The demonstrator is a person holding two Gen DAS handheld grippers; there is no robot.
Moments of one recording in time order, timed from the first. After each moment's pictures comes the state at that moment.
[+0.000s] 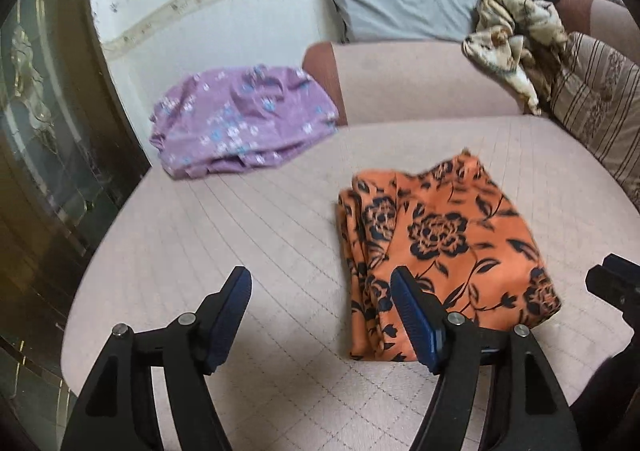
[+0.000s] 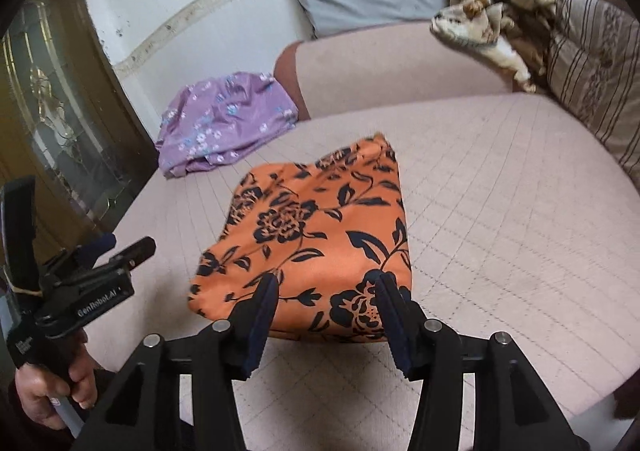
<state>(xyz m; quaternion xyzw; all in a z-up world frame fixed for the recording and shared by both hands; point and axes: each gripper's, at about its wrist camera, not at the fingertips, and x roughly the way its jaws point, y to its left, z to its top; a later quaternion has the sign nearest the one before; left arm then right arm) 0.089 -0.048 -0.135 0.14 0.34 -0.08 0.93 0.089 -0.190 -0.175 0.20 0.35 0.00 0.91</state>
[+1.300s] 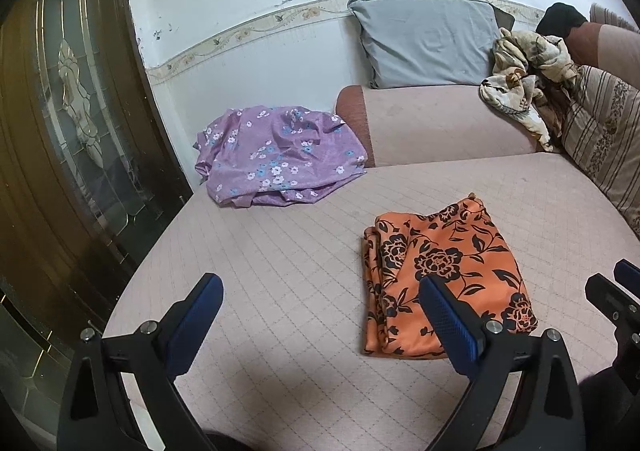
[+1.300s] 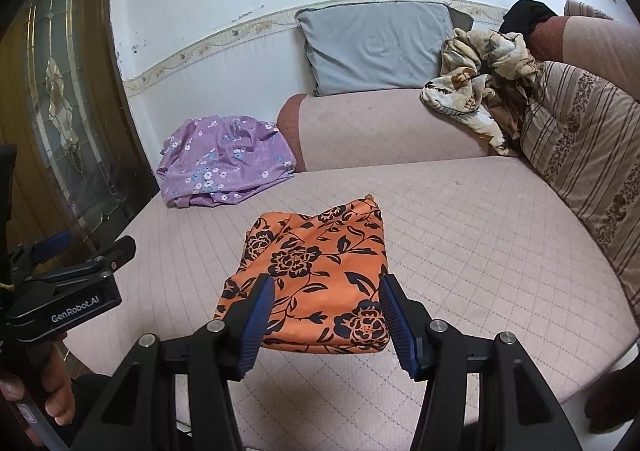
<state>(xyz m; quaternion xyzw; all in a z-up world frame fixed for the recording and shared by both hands) 0.032 -0.043 -0.077 0.13 0.28 -0.03 0.95 0.043 -0.162 -0.112 0.14 0.29 -0.05 0.95</state>
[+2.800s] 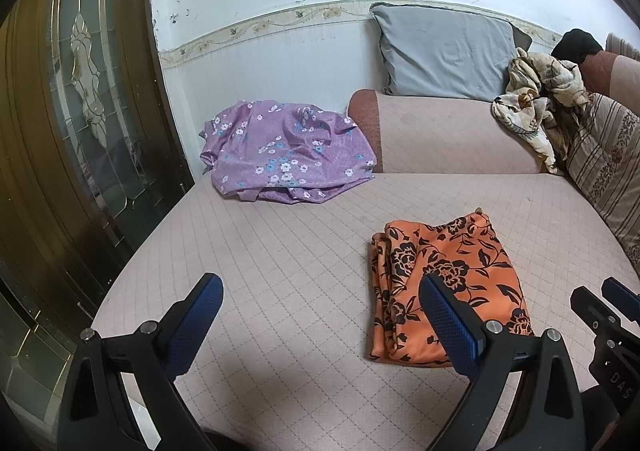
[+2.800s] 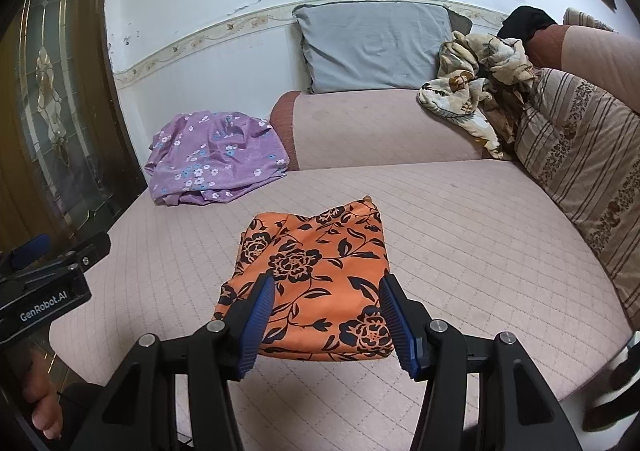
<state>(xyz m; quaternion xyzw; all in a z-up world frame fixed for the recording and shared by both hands) 0.041 -0.017 -0.073 0.09 0.29 -0.03 0.95 0.060 -0.143 -0.111 0.13 0.30 -0.07 0.94</state>
